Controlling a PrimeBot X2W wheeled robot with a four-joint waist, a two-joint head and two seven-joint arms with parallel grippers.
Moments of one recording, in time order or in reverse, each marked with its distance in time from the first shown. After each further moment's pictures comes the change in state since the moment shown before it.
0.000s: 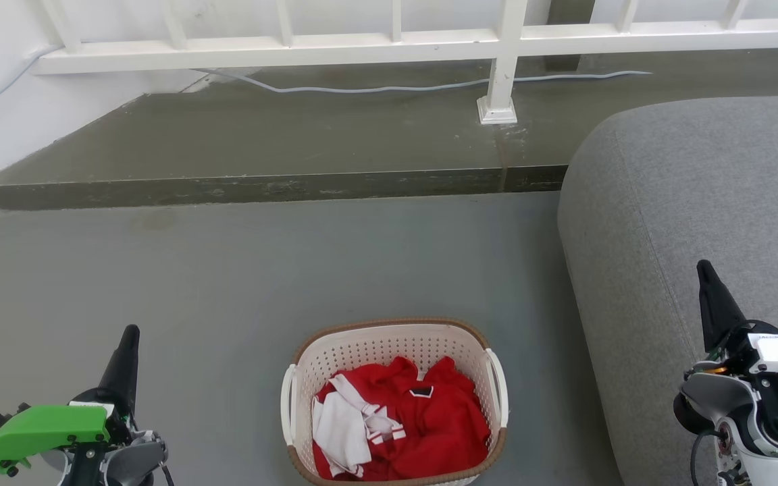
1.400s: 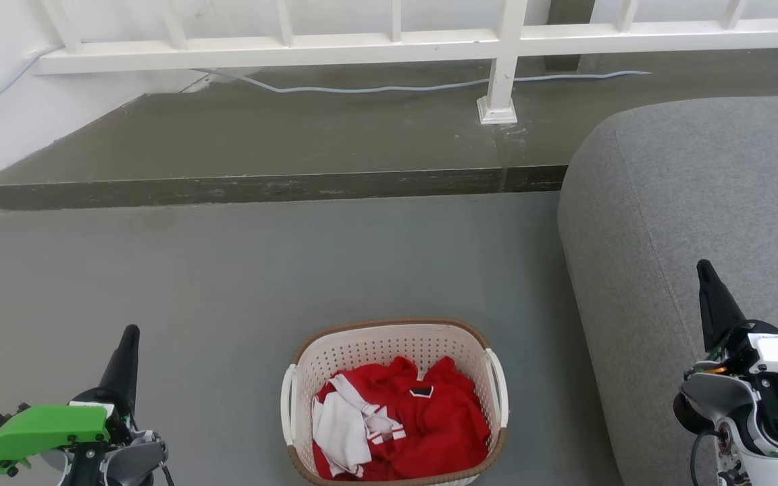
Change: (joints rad) left arm 0.000 0.000 0.000 0.000 0.000 0.000 0.000; right arm 0.000 0.000 0.000 -0.001 0.000 0.001 0.000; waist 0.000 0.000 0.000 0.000
